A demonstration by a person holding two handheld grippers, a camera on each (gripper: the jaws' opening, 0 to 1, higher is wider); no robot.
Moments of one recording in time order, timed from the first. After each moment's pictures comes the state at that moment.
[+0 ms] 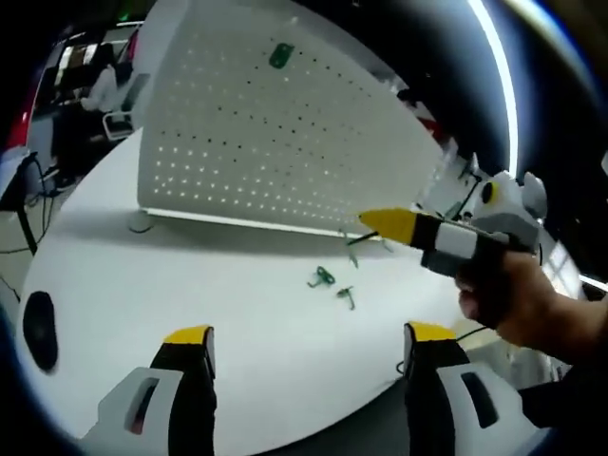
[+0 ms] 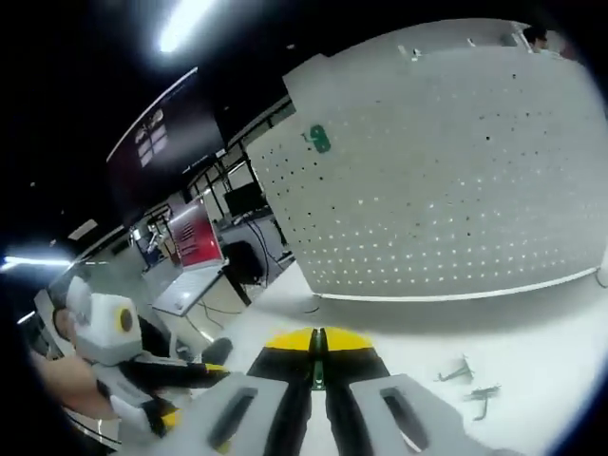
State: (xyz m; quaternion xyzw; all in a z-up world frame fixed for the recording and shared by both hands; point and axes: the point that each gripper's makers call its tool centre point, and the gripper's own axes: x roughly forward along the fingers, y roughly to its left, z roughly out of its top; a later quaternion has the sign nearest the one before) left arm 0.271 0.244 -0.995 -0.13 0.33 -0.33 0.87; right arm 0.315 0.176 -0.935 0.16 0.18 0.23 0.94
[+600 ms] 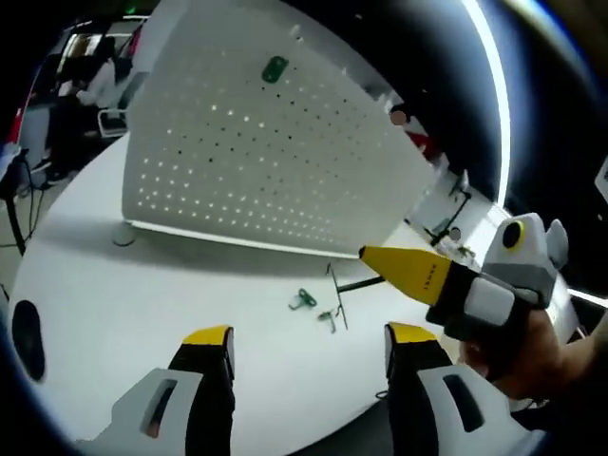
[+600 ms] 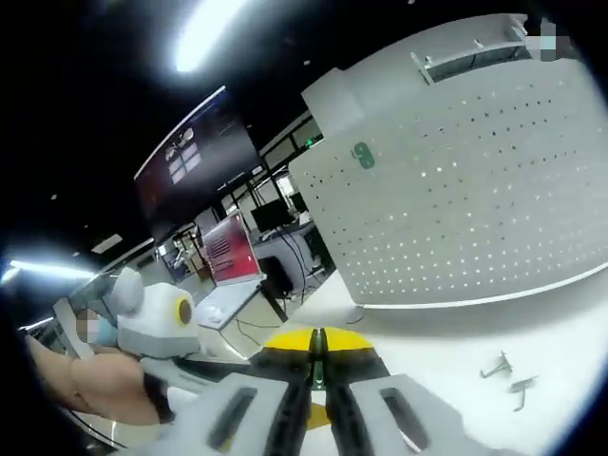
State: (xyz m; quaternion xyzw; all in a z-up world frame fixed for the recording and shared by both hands) left arm 0.280 0.224 -0.969 -0.16 0.31 -0.35 0.87; right arm 0.294 0.213 -0.913 0.18 0.15 0.28 0.93
